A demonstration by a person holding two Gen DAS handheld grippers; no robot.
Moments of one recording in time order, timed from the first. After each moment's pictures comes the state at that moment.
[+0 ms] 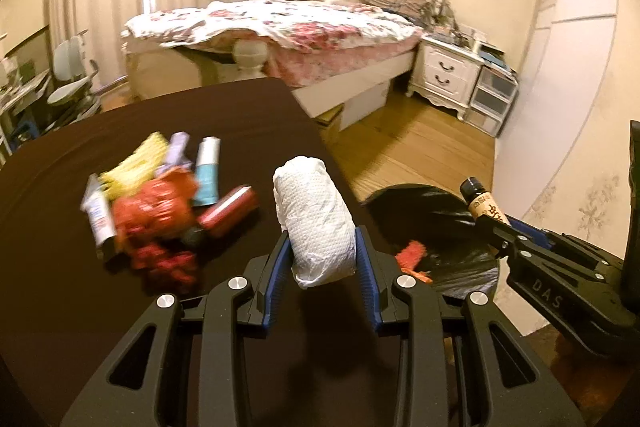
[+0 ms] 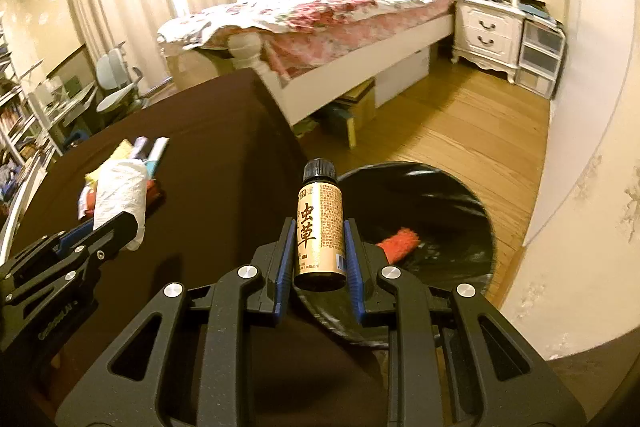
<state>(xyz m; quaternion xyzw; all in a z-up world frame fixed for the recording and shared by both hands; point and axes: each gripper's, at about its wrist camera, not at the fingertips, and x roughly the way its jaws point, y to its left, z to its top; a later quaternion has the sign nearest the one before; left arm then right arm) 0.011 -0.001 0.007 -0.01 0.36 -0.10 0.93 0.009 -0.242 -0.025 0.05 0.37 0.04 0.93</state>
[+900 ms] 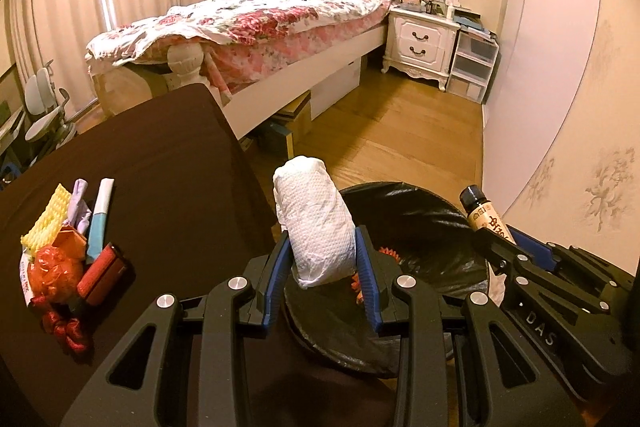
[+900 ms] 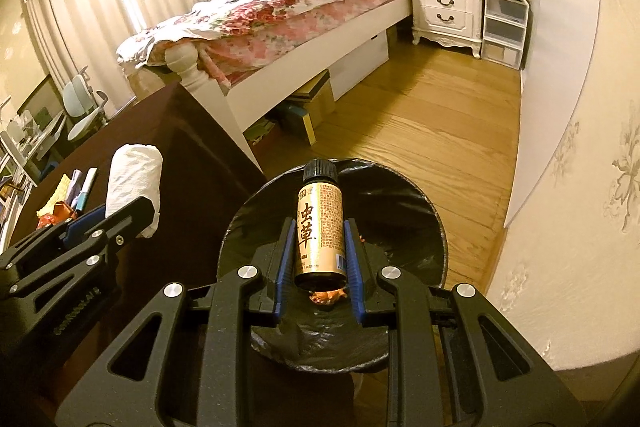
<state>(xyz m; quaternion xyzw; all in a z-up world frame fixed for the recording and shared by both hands) 0.069 -0.093 -0.012 0.04 0.38 -0.13 0.92 0.039 -0.310 -0.050 0.09 0.38 -0.01 0.92</state>
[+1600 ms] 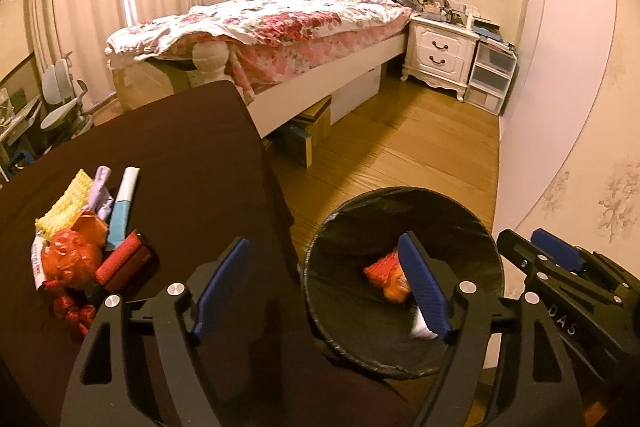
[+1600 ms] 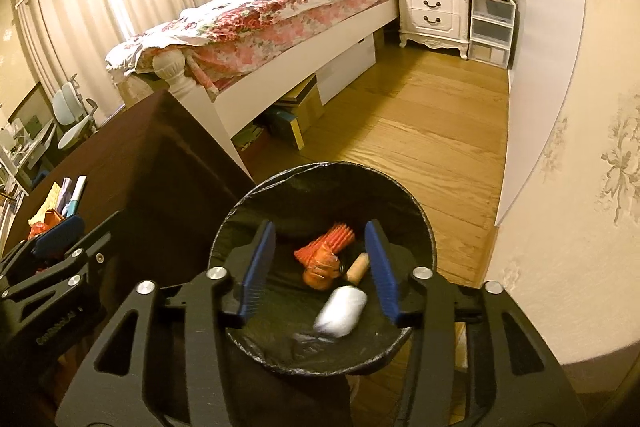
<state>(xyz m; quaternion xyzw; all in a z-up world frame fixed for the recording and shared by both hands) 0.056 -0.081 -0.010 0.03 0.36 -0.09 0.93 0.035 -0.314 -0.050 0.10 0.37 -0.03 0.92</state>
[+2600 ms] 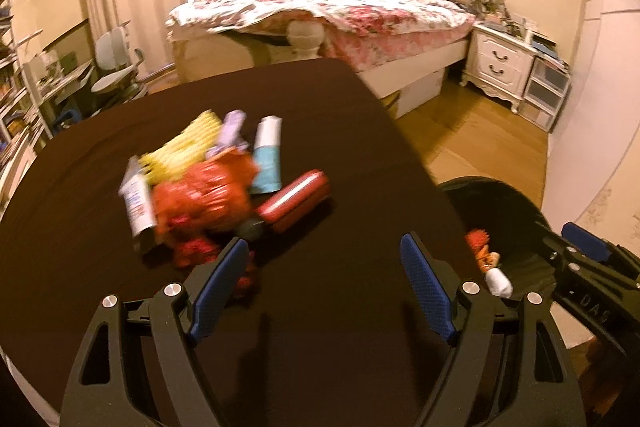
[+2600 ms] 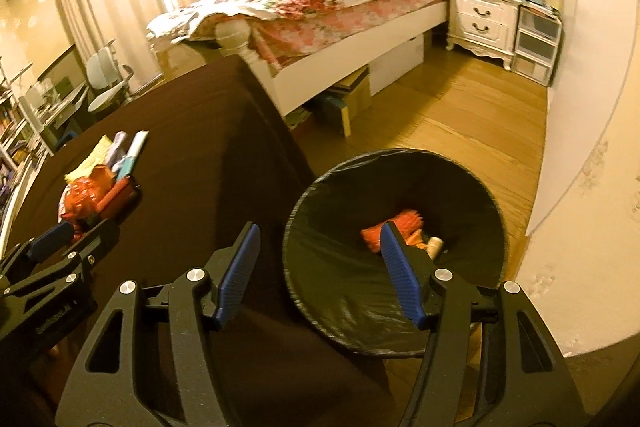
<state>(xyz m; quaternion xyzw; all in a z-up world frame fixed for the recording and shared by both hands) 0.022 0.026 -0.014 0.00 0.38 0.01 0.92 0.029 -0.221 -0.044 0.05 0.39 0.05 0.92</state>
